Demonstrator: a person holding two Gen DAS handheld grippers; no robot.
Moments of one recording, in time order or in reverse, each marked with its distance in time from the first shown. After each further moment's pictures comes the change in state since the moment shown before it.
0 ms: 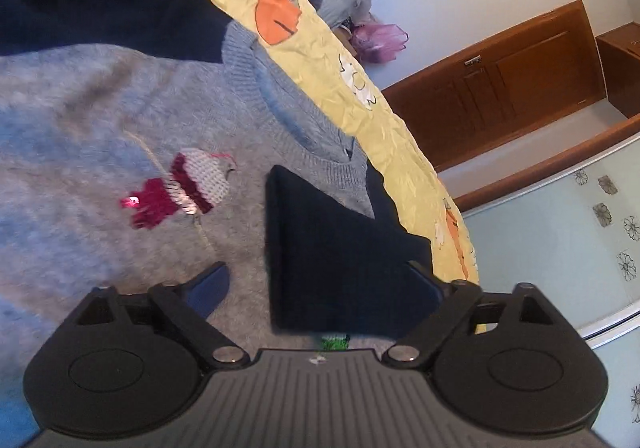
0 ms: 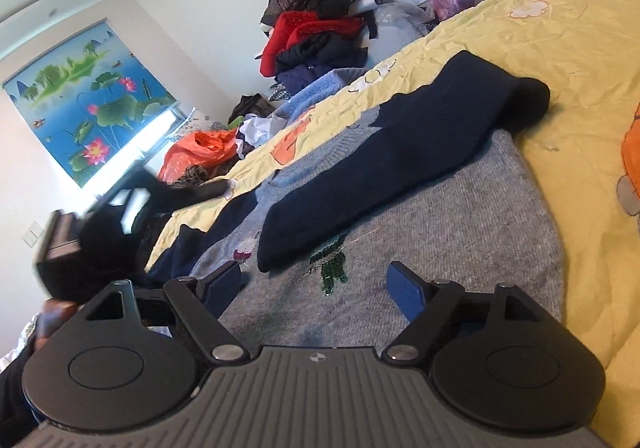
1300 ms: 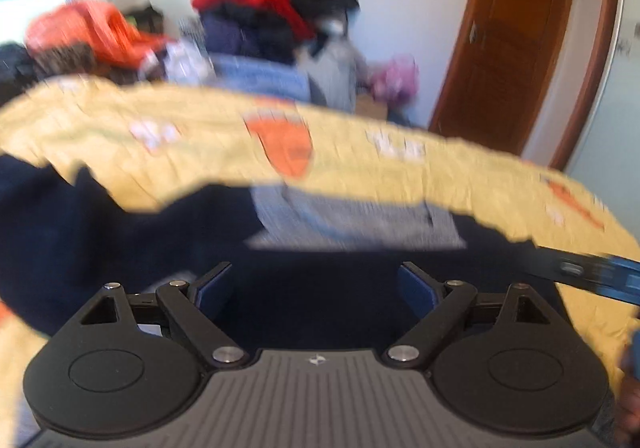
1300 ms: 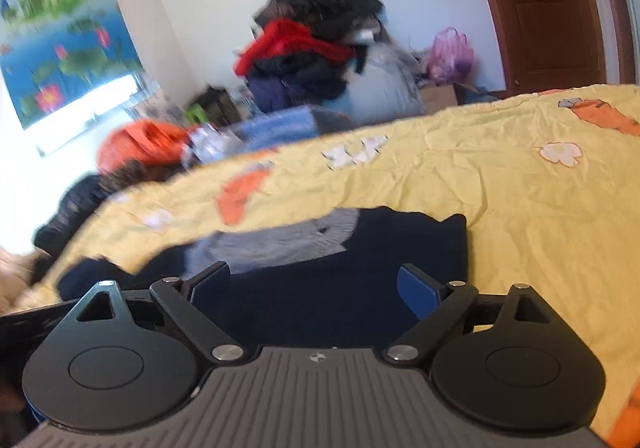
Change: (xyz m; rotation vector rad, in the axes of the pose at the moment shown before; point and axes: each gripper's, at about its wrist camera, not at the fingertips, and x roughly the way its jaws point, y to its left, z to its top) left arm 0.015 -0.038 0.024 0.569 -0.228 0.391; right arm 0.084 0.034 0.104 -0.295 0.007 -0.266
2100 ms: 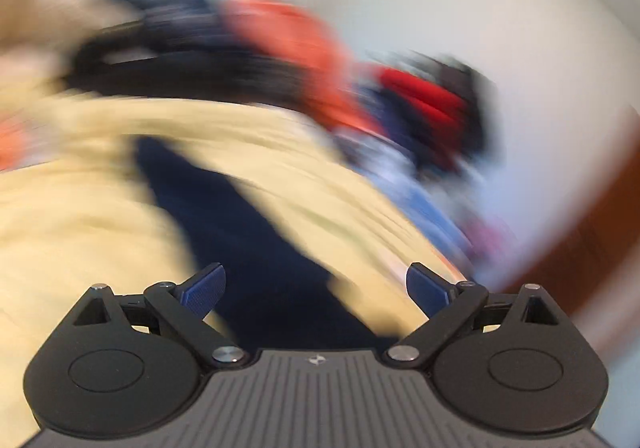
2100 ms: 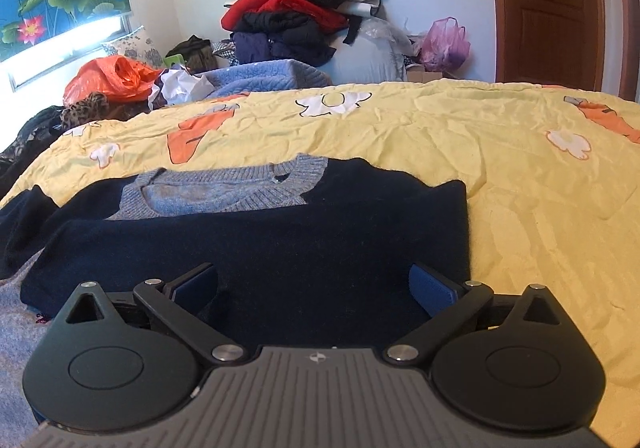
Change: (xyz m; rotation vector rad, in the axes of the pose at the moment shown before) left arm -0.090 0.296 0.018 -0.714 -0.275 0.176; right arm 0.042 -0.006 -0.029 -0.126 0.059 -0.088
